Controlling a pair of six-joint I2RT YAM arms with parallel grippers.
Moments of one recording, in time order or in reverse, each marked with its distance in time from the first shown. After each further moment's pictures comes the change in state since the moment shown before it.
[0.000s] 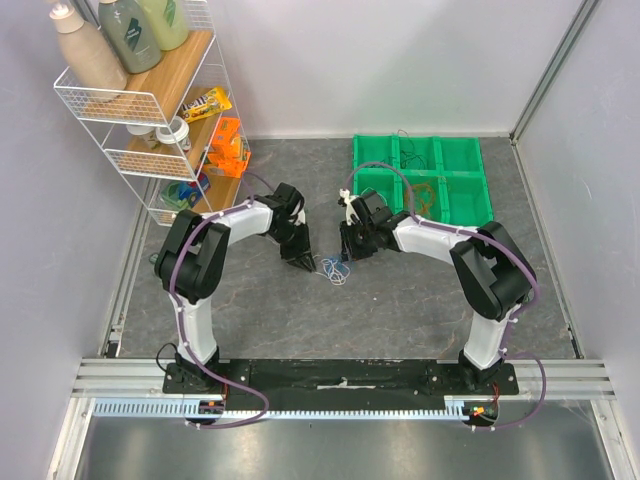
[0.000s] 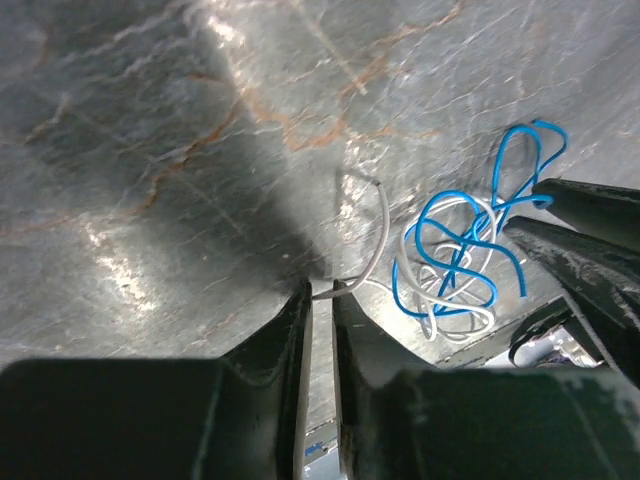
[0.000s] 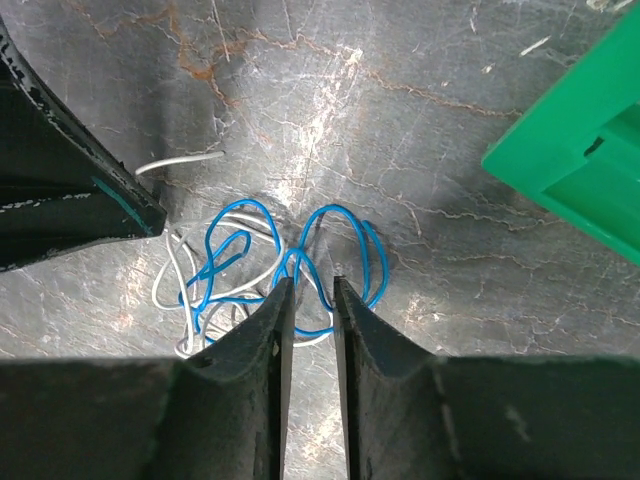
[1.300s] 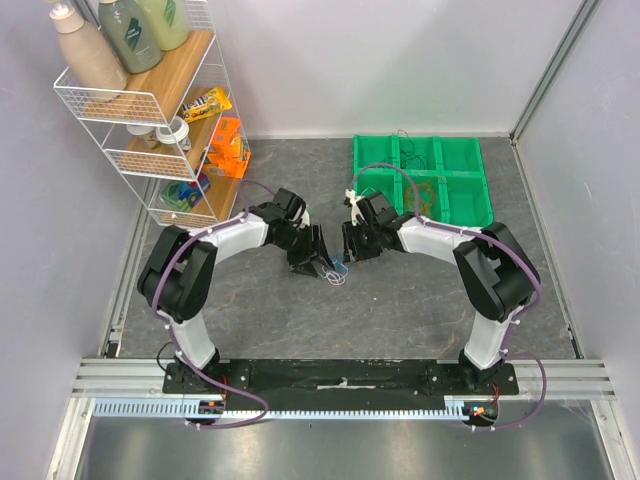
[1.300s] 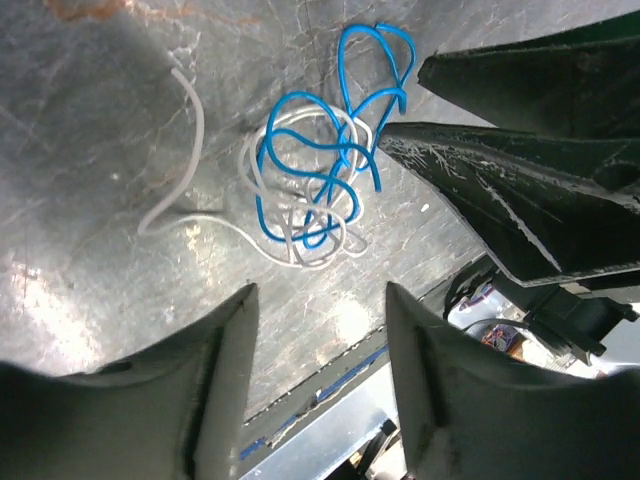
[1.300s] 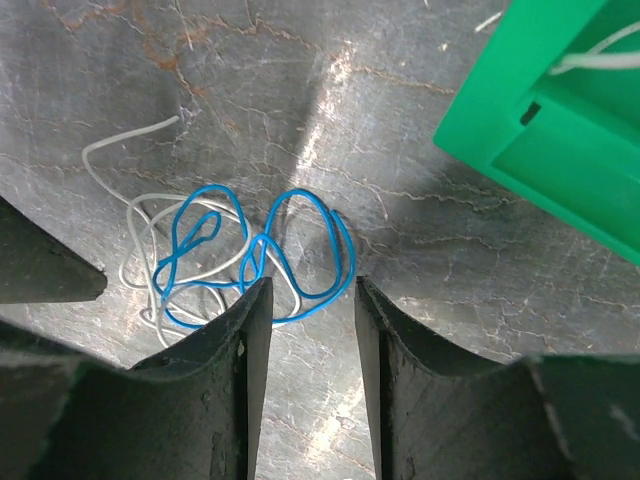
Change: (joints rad) left arm -0.057 -0.151 -0.152 0.169 0.109 -0.145; right arm -0.023 -0.017 -0.036 0.004 0.001 -0.002
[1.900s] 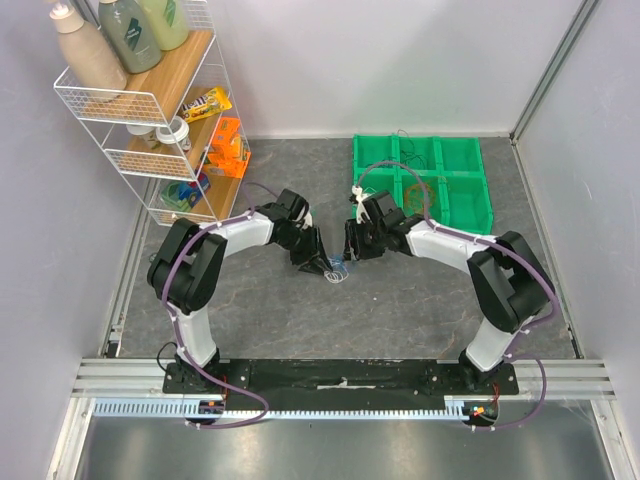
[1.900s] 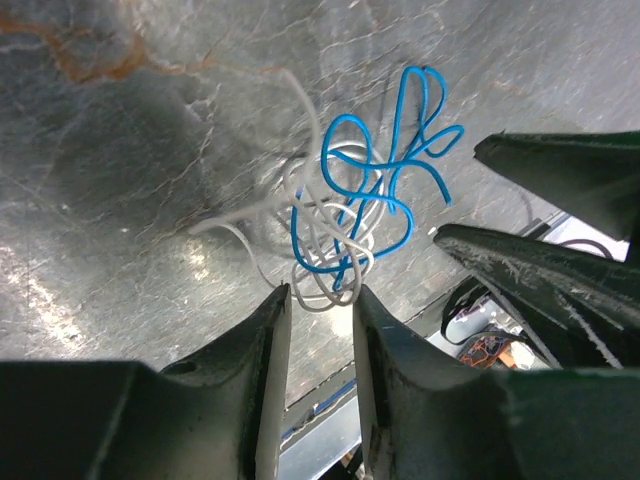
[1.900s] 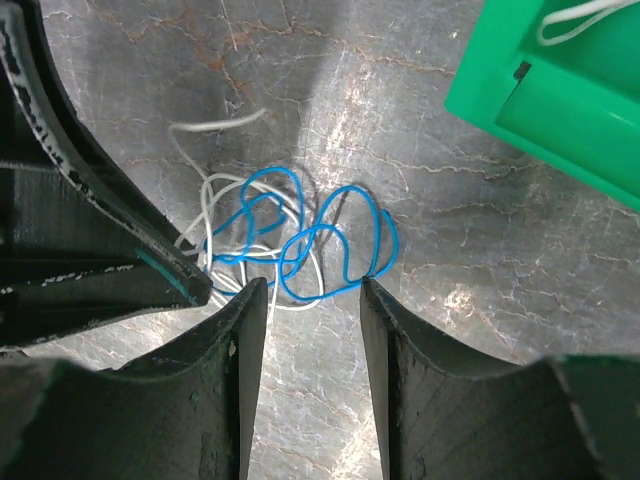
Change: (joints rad) left arm 0.000 0.062 0.033 0.020 0.004 -0.013; right arm -0.003 -0.105 -0.054 0.019 -0.014 0.064
